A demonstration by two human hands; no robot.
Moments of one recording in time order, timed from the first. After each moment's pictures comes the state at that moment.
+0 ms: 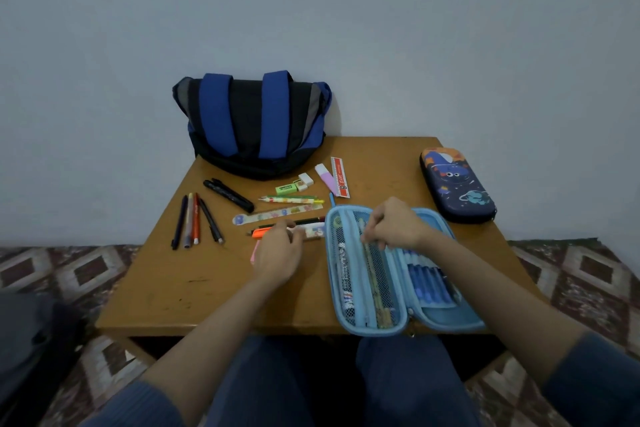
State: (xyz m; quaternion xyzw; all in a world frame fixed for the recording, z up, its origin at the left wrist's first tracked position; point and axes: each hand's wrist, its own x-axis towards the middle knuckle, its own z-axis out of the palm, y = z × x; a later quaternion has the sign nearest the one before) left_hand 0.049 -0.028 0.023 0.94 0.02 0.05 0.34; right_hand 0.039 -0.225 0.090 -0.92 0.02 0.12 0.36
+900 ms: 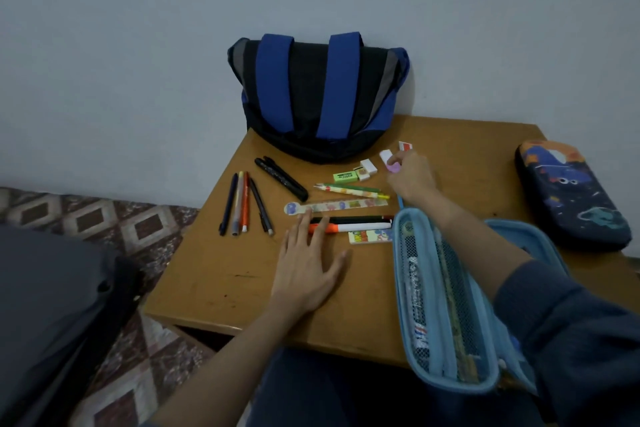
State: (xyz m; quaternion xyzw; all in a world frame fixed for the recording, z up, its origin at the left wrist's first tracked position) left_hand 0.048 0.024 -0.007 0.98 -0.03 -0.01 0.21; right_hand 0.182 -0.159 0.047 -0.95 0.05 -0.04 0.31
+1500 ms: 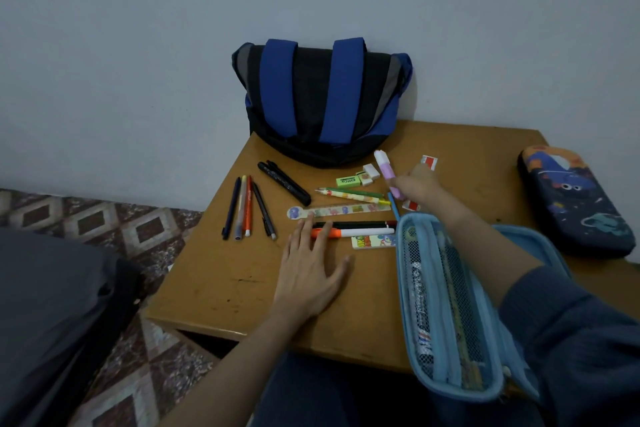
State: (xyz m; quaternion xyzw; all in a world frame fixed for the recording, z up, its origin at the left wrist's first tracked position) left_hand 0.051 0.024 -0.009 0.98 -0.03 -0.02 0.21; right_hand 0.196 -0.166 0.036 -0.89 0.13 0.09 0.42
